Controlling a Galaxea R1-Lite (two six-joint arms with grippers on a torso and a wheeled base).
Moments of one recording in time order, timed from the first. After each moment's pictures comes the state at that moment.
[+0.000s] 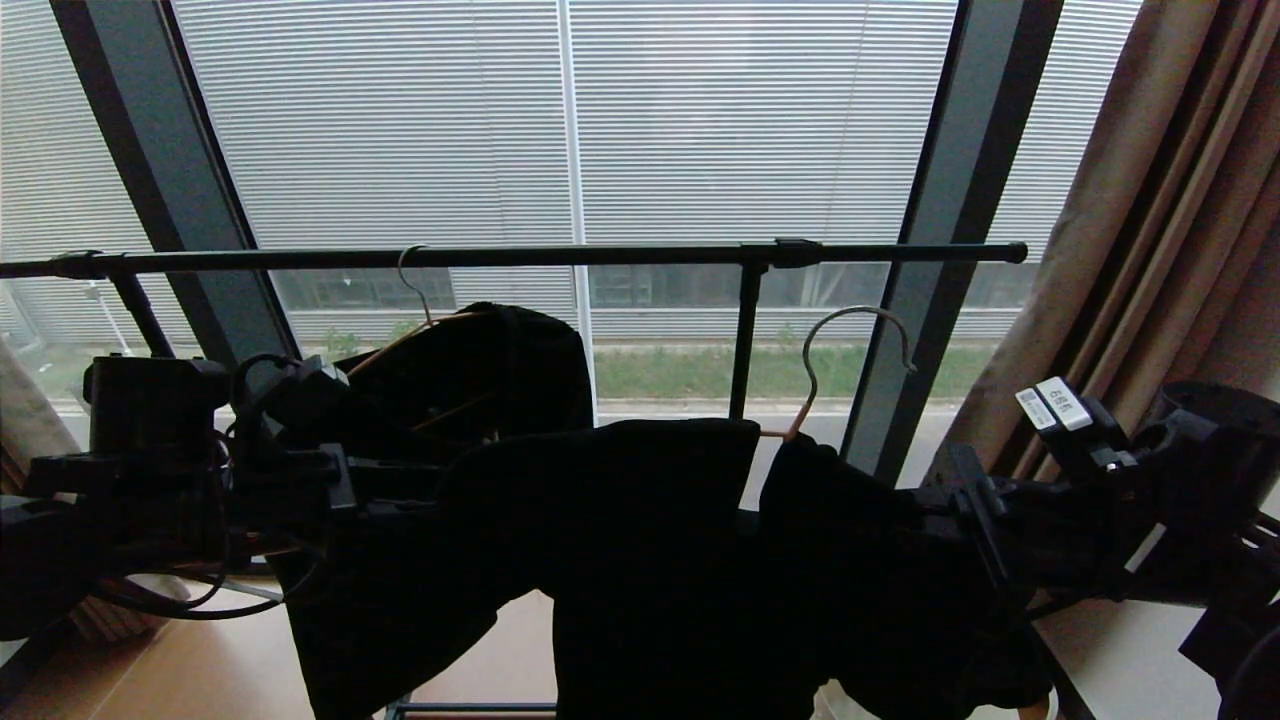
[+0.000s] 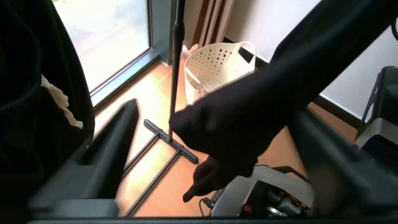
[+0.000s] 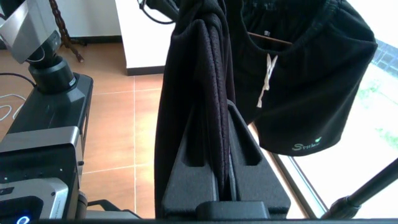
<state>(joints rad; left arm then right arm) -0.04 1.68 -0.66 -0.43 -0.90 0.31 0.30 1.73 -0.41 -1.20 1.03 -0.05</state>
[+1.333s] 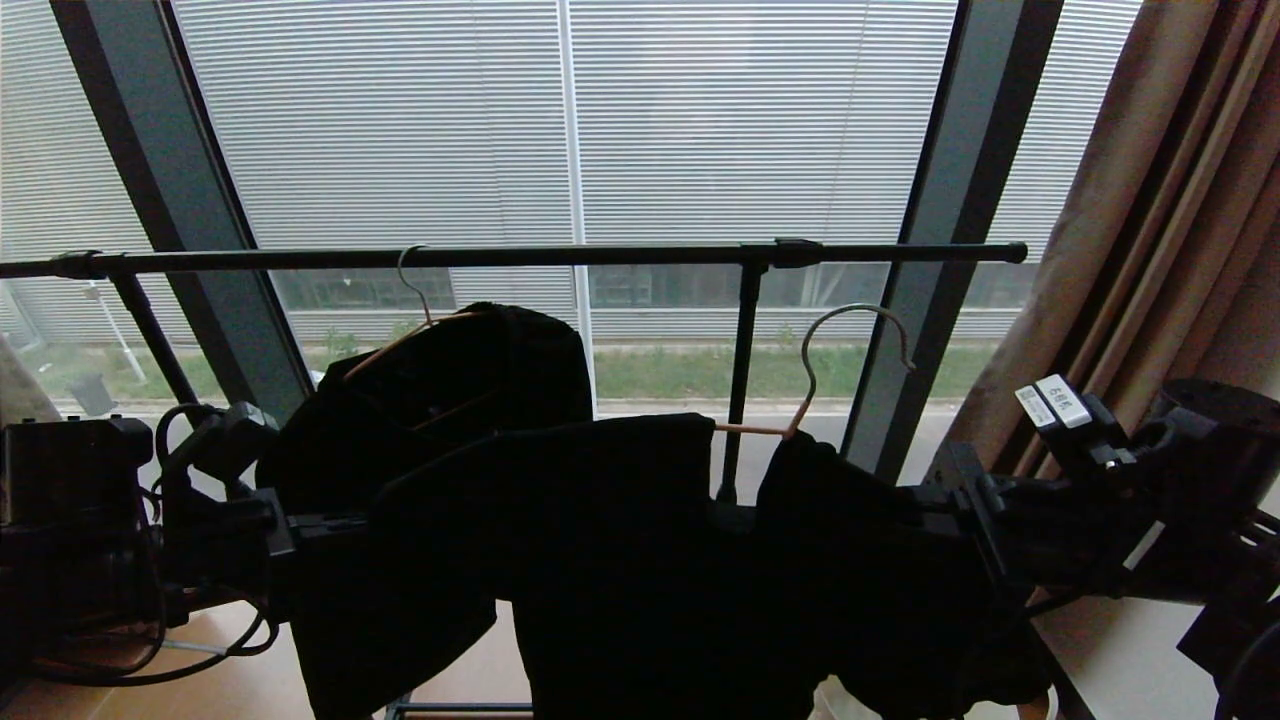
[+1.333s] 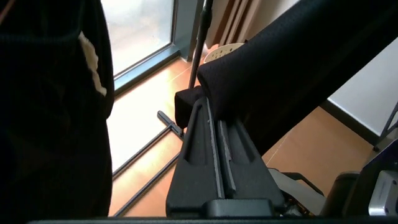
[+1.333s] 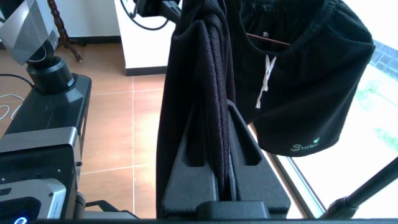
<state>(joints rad) 0.11 1.65 -0.47 -0.59 -0.92 0.31 0.29 1.73 -0.42 -1.20 1.03 -0.05</state>
